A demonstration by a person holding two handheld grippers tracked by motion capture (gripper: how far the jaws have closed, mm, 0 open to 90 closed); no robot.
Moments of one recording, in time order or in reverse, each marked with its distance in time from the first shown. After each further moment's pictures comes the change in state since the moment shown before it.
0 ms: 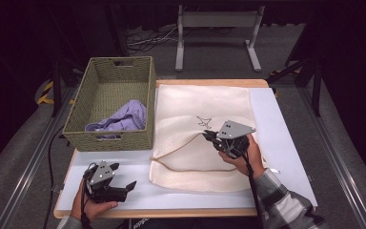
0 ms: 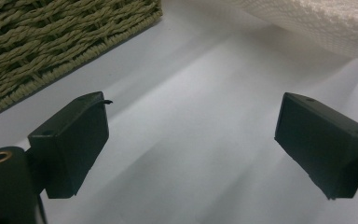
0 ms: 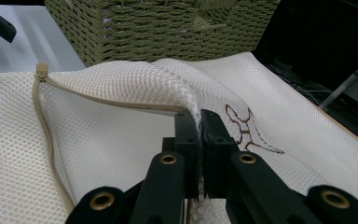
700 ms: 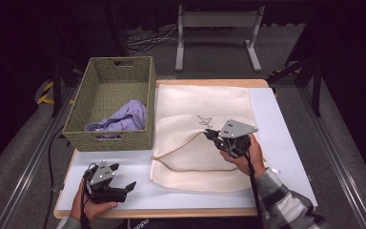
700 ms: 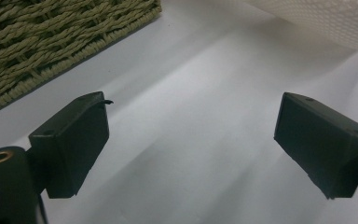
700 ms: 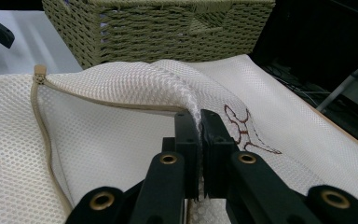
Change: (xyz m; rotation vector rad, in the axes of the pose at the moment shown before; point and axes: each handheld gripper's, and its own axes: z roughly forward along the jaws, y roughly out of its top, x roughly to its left) left arm 0.001 -0.001 0.000 0.006 -0.007 0.009; right arm -0.003 0.000 -0.003 -0.015 -0.006 0.011
